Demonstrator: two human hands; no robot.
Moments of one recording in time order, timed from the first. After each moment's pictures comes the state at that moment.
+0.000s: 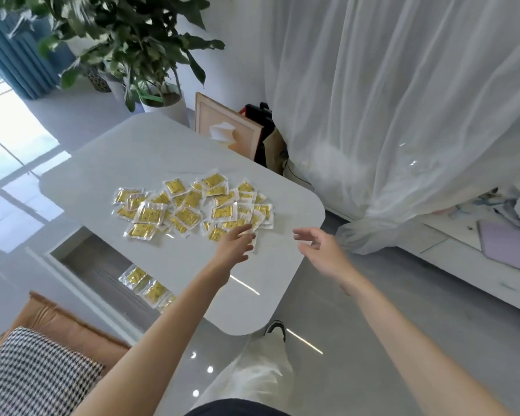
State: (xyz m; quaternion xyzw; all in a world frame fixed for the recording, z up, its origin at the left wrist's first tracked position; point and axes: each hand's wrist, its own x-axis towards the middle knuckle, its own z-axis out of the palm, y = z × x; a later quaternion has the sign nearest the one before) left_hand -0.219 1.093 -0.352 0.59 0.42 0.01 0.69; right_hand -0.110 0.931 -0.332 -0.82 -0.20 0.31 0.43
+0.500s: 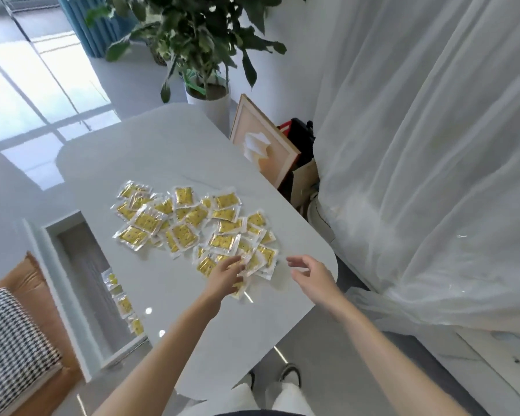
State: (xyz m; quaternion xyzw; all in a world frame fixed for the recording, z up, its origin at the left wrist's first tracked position) left_hand -0.072 1.162 -0.397 0.45 0.56 0.06 0.70; right_hand 0.089 1.048 -0.372 -0.82 -0.28 0.41 0.30
